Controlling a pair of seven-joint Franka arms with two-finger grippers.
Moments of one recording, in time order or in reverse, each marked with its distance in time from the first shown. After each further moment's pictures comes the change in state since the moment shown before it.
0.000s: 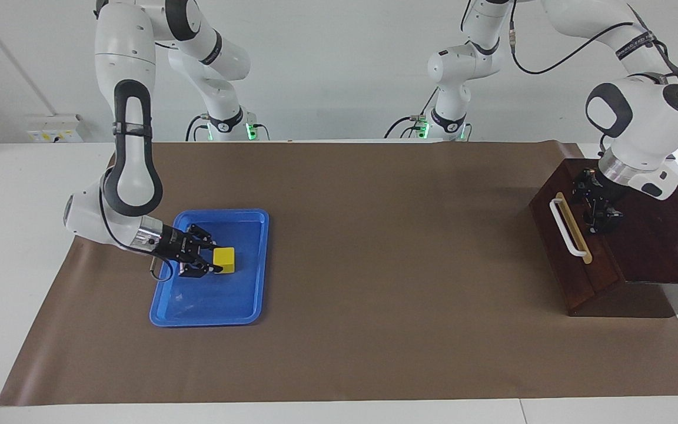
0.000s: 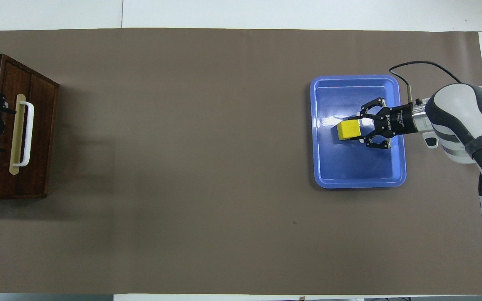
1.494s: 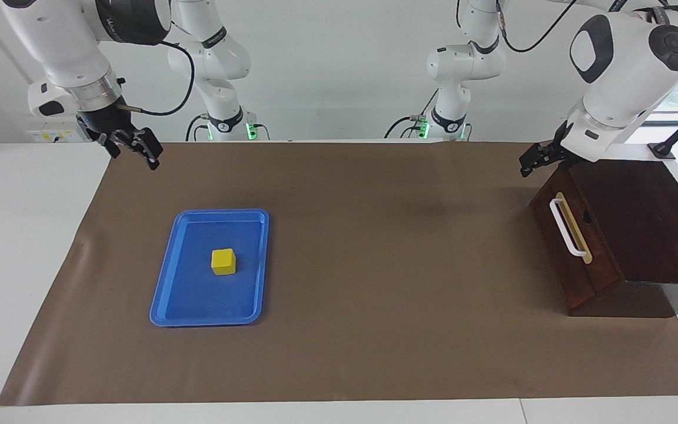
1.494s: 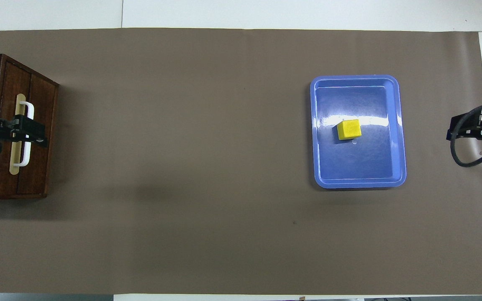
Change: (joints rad) left arm -0.157 -0.037 -0.002 0.191 -0.031 -0.401 1.056; right arm 0.065 -0.516 0.009 0.171 -0.842 -0.444 -0.645
